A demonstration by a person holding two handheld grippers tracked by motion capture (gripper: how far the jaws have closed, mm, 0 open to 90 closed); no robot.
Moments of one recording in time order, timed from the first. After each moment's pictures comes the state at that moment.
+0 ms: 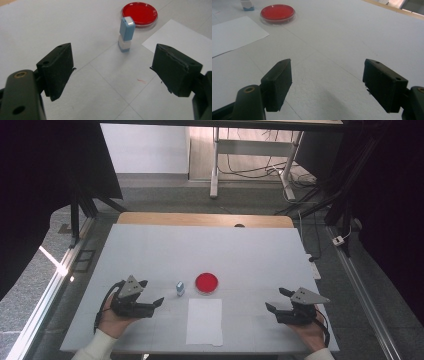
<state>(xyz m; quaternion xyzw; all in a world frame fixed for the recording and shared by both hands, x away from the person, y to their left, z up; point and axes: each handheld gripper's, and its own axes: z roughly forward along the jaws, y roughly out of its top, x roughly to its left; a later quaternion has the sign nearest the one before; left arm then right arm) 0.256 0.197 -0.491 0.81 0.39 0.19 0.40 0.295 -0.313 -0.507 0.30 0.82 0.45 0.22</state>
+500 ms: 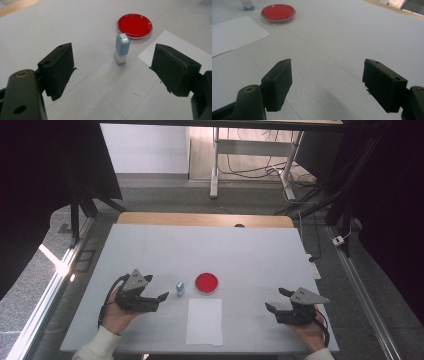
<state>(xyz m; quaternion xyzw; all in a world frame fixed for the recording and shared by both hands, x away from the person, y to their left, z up) 0.269 0.184 -0.475 0.81 0.37 0.19 0.41 0.295 -0.312 -0.507 0.29 0.82 0.45 0.22</state>
